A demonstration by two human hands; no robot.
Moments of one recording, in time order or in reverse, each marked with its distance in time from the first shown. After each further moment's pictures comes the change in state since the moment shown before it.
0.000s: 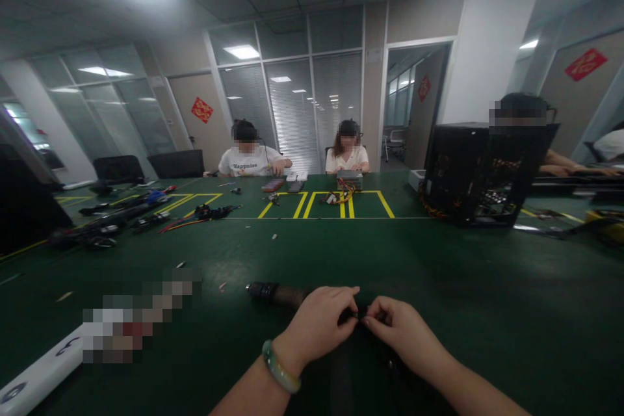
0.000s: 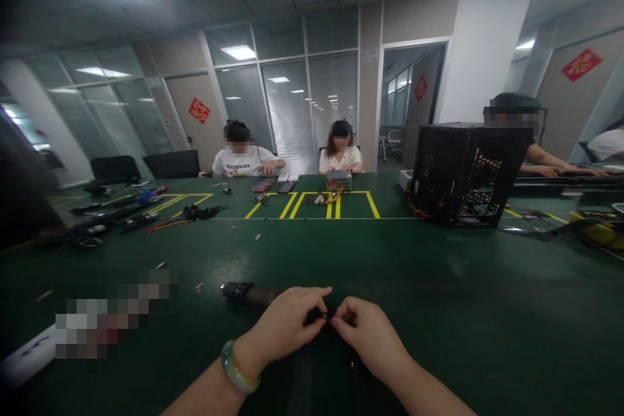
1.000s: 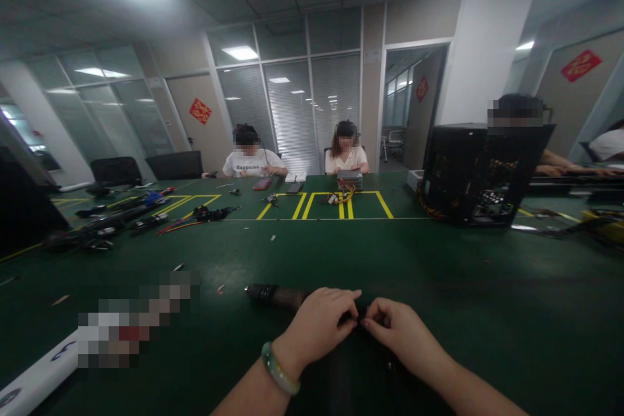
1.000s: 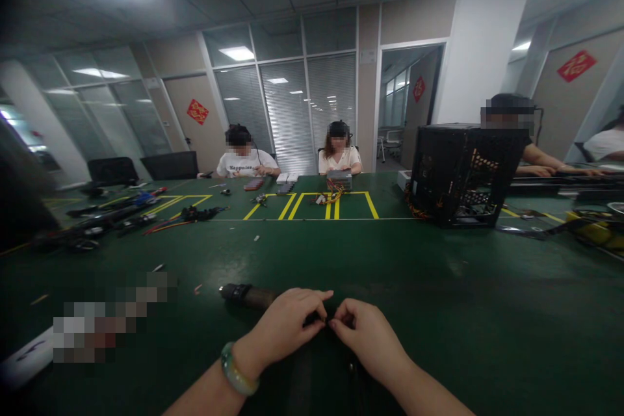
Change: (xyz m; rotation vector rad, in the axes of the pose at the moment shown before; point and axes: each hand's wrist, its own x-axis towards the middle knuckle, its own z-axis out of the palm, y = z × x) left_hand 0.000 -0.001 0.000 -0.030 -0.002 0.033; right_hand 0.000 0.004 0.001 -0.034 0.007 -0.013
